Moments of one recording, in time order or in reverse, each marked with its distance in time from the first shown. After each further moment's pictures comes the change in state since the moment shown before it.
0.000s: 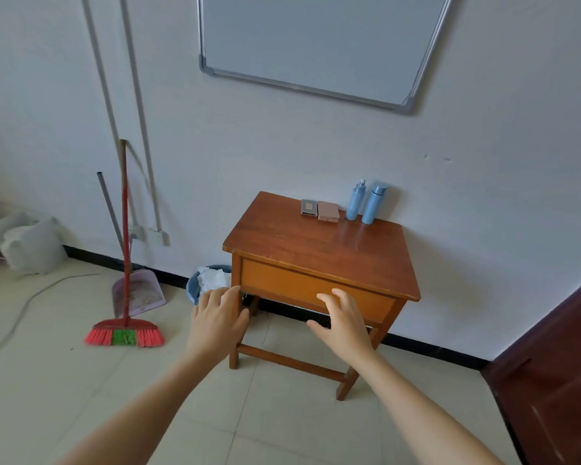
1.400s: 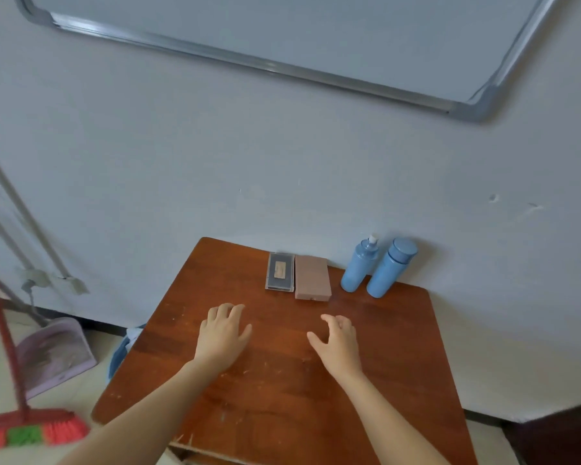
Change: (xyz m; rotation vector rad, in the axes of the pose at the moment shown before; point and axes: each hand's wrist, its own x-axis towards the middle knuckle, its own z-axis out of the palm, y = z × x) left_hand 0.437 0.046 0.196 0.119 -0.315 -0.039; right_hand 0.403 0.185 0.053 0.180 -0.073 0.401
